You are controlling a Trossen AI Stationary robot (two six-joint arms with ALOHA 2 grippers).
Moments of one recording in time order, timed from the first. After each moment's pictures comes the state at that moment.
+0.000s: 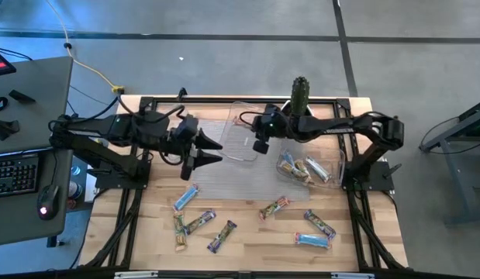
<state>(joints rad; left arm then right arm) -0.17 1.18 1.45 -0.52 -0.10 -0.43 -0.29 1.64 1.03 -0.08 0.19 -0.15</state>
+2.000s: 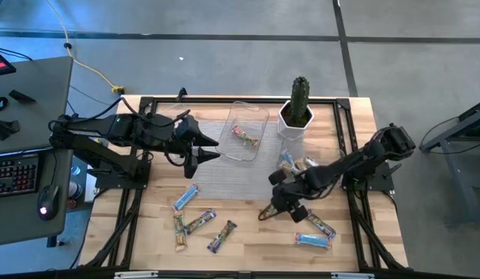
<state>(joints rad) -0.17 1.18 1.45 -0.65 -0.21 -0.41 0.36 1.59 0.94 -0.49 0.06 -0.19</state>
